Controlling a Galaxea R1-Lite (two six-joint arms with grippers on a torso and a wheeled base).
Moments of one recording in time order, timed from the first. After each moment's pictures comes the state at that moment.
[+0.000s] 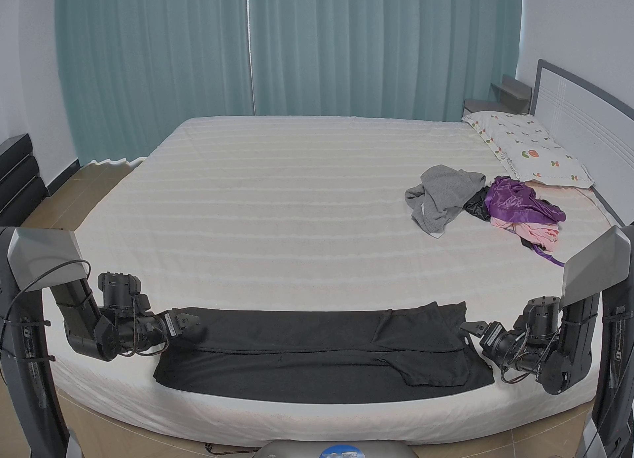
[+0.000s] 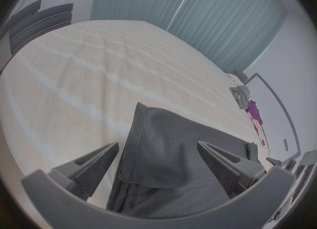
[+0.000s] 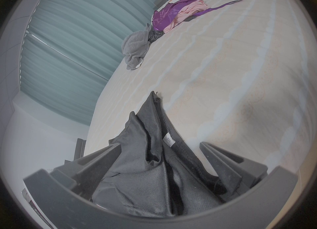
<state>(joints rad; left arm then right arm) 0.05 2.31 -0.60 -0.93 -0.25 -0.38 0.09 2.41 -0.25 -1.51 0.16 0.85</state>
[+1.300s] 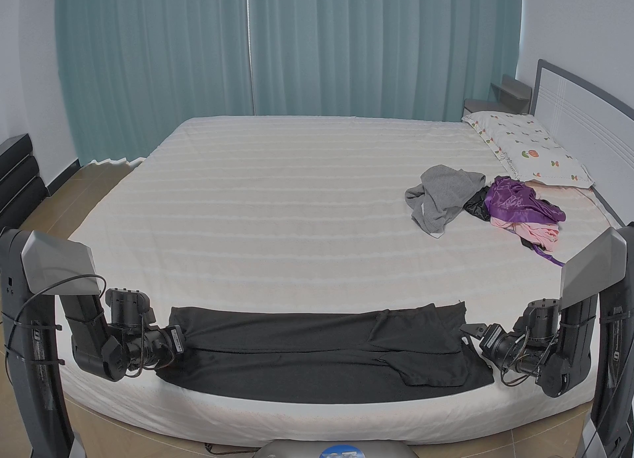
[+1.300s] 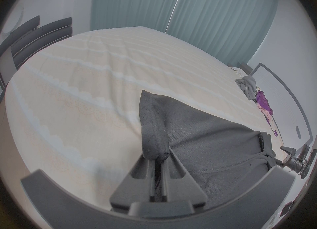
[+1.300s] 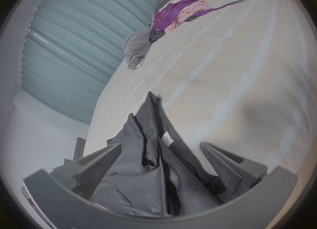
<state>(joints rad) 0.00 2.36 -0.49 -1.11 -0.11 -0.32 0.09 2.43 -0.23 -1.55 0.16 0.84</state>
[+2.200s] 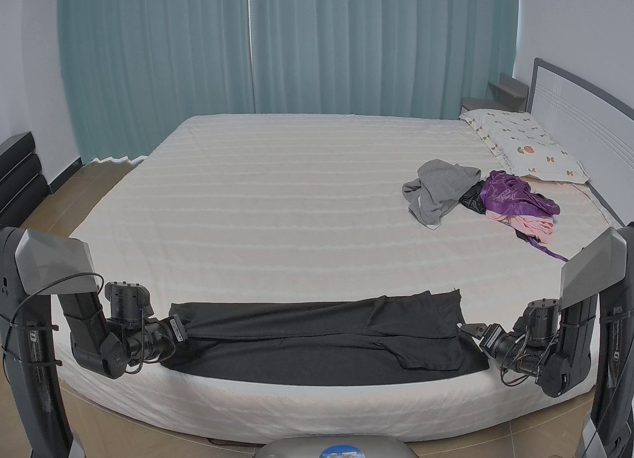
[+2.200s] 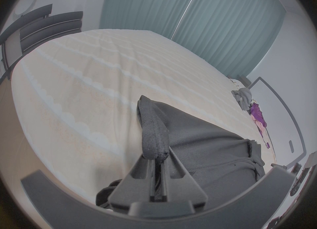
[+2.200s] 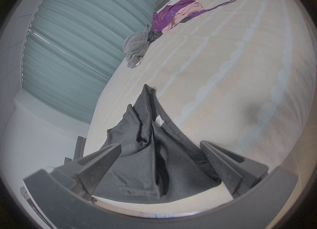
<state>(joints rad) -0.02 2.33 -0.49 -1.12 -0.10 -0.46 0.09 2.43 -0.23 -1.55 0.17 0.84</state>
